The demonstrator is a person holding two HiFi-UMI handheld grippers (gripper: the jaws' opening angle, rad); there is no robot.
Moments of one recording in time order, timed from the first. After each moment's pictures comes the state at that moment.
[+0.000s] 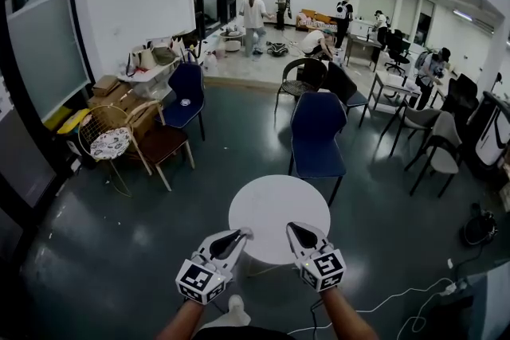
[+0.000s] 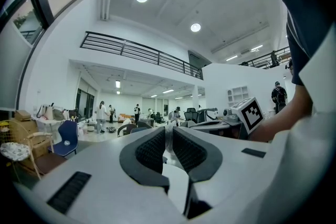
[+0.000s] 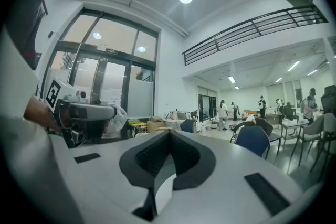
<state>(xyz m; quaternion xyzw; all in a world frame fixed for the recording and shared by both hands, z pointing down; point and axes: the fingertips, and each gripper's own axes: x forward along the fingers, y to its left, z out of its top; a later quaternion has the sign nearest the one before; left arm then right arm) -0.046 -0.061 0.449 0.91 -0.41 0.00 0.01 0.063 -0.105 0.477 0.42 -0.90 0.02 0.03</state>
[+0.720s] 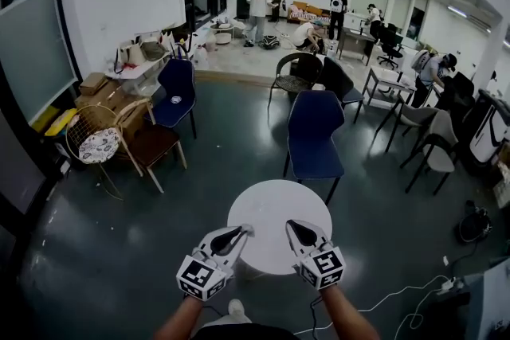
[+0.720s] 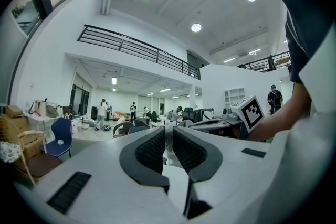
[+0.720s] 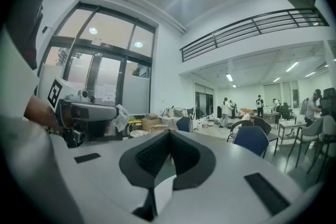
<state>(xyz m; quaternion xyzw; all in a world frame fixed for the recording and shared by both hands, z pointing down) -0.085 -0.178 0.454 0.92 -0.38 0.01 0.02 0.022 -0.215 0.481 0.44 -0.90 0.02 0.05</state>
